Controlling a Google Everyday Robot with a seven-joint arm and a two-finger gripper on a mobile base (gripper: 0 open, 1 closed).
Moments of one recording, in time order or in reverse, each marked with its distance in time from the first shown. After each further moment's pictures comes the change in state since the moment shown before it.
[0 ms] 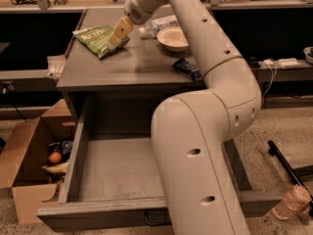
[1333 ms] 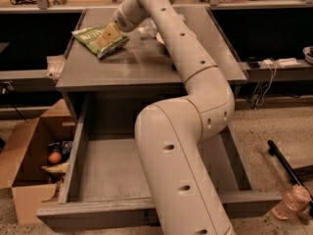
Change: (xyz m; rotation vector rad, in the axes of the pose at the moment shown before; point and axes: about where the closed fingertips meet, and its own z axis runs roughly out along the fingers) arm -0.007 -0.027 0.067 0.072 -0.044 0.159
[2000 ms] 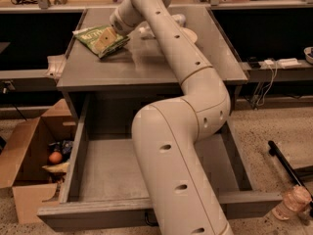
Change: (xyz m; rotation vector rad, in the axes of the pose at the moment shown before) arm 0.002 0.006 0.019 -0.009 0.012 -0.030
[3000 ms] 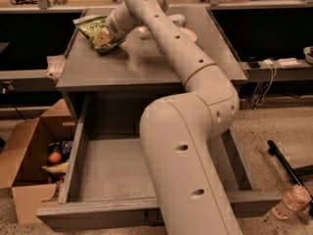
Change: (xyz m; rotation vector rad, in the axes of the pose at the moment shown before) arm -0.013 0.005 0.013 0.023 -0.075 0.035
